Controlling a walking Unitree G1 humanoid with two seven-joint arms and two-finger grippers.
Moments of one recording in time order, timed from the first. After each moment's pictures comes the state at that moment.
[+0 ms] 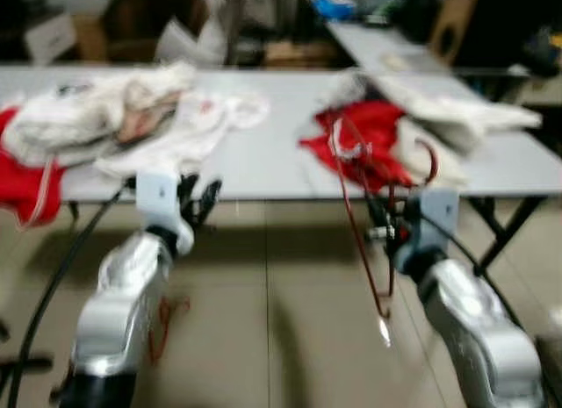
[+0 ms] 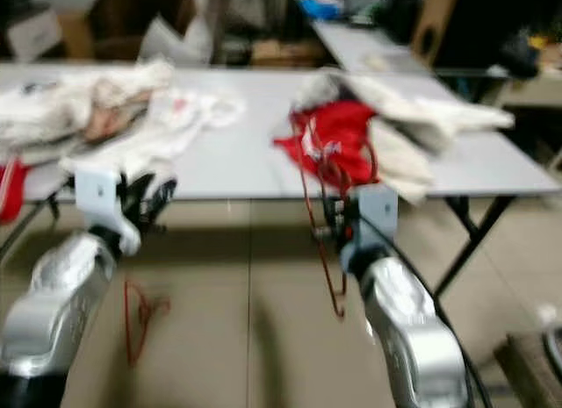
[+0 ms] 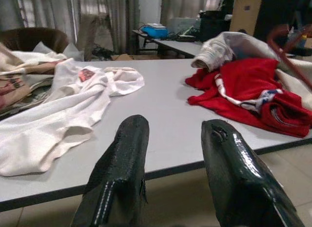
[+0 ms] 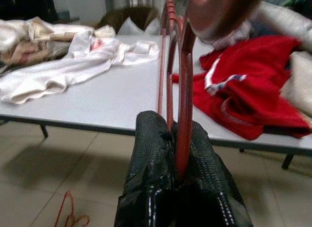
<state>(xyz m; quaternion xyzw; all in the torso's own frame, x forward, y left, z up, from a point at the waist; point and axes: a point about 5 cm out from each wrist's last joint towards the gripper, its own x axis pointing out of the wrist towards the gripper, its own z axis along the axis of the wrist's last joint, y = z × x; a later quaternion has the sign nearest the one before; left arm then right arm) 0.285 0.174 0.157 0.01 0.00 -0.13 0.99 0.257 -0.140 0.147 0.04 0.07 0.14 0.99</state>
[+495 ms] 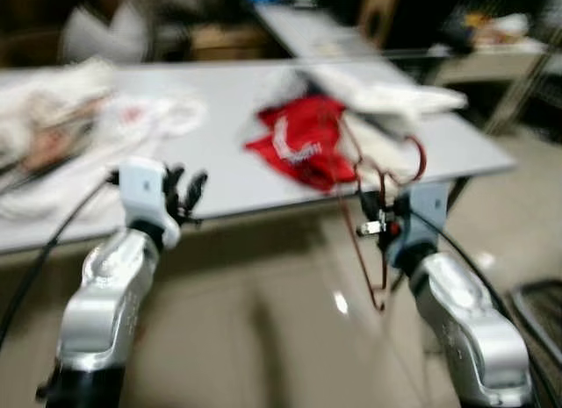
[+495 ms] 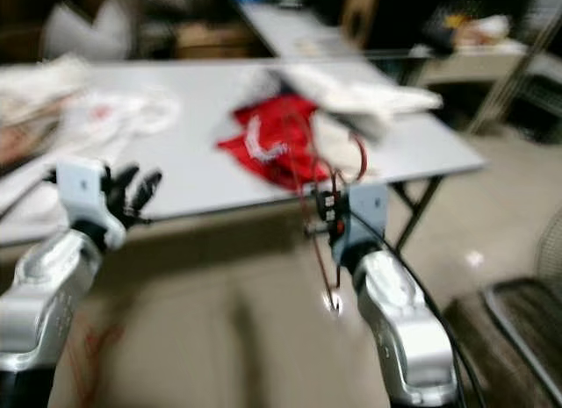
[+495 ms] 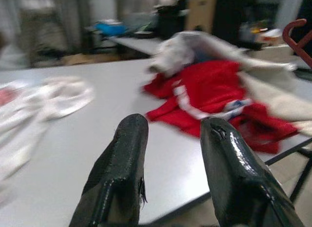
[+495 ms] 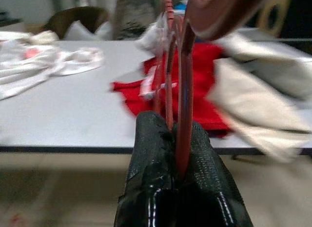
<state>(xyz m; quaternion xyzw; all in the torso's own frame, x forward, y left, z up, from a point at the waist) 0.288 0.181 0.165 0.01 -0.01 -0.12 0.99 0.264 -0.140 0.152 0.02 0.04 0.13 0.99</state>
